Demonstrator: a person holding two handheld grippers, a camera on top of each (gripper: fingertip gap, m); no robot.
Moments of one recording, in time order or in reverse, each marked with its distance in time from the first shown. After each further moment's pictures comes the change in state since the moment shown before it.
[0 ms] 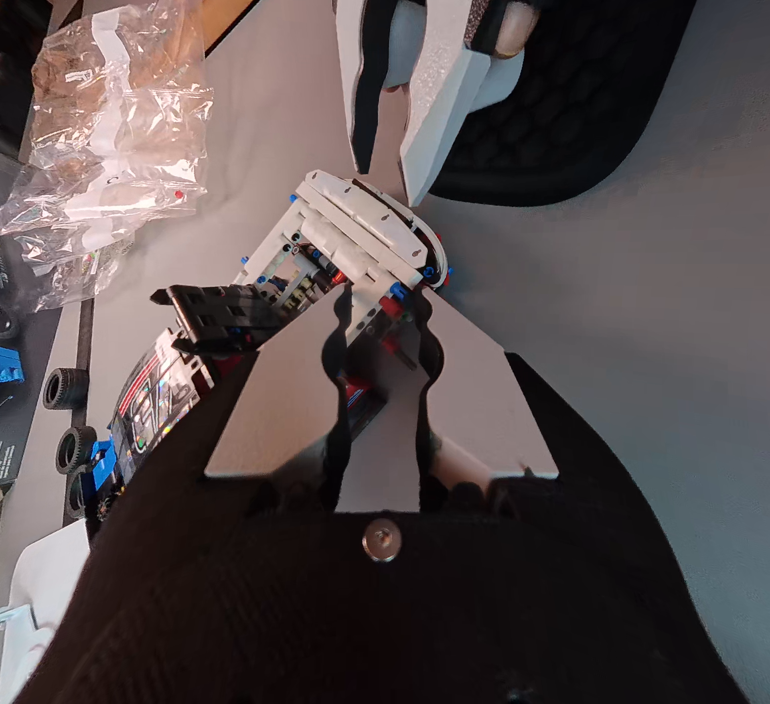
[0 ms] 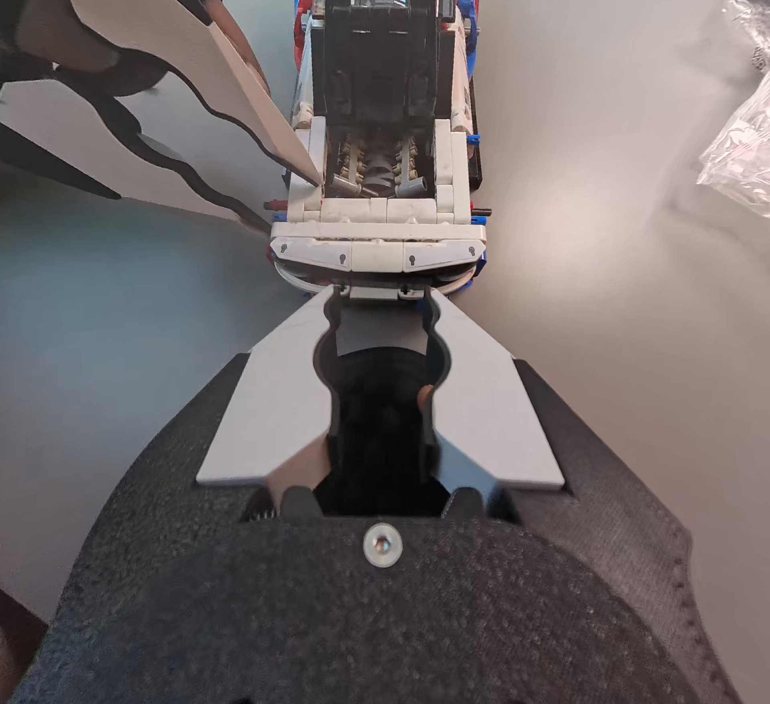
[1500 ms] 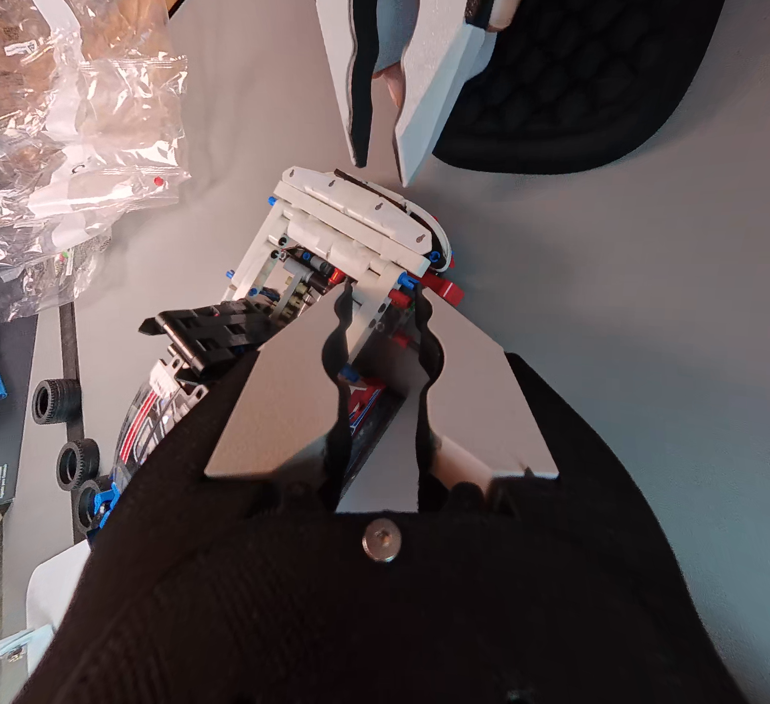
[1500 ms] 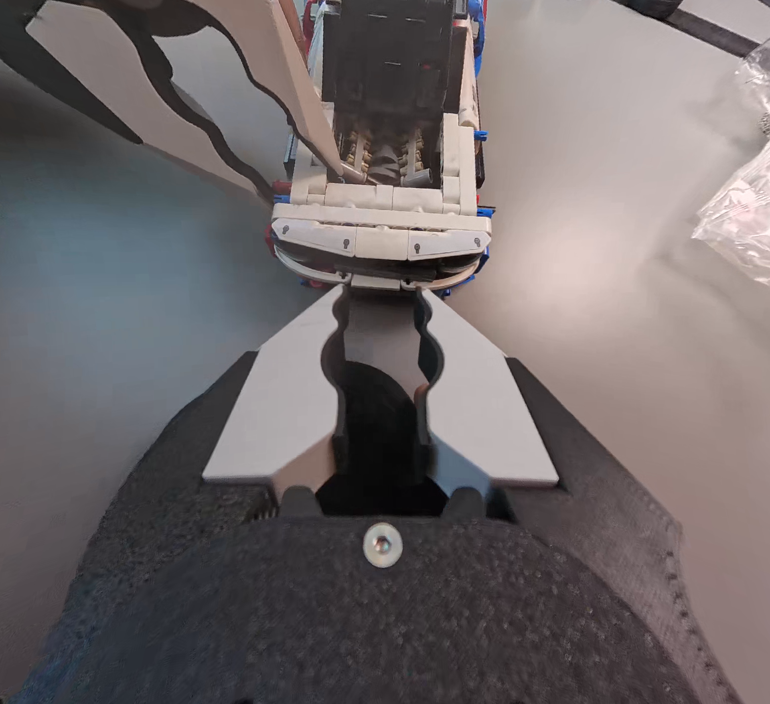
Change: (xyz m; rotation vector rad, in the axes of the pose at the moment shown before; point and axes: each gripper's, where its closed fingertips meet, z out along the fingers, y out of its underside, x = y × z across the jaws) left arm -0.015 0.012 0.009 -0.066 0.078 0.034; right arm 0.012 -0.003 0.011 0.034 -0.065 -0.119
